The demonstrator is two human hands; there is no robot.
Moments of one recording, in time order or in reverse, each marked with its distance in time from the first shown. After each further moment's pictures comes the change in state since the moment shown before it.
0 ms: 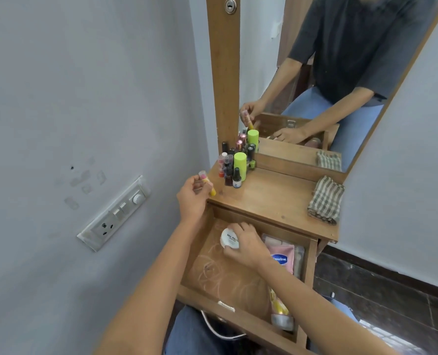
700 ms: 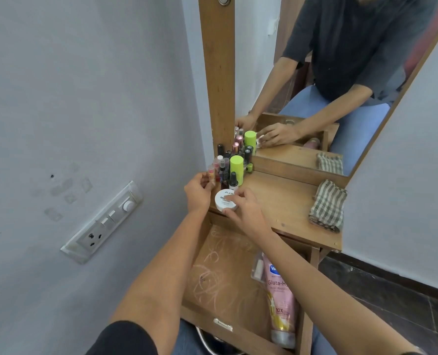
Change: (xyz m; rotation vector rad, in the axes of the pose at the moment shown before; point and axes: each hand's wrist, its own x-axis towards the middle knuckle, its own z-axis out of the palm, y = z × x) left_hand 0.049 -0.010 0.043 0.250 -0.018 0.068; right_hand 0.070 0.001 -0.043 0.167 0.303 -0.083
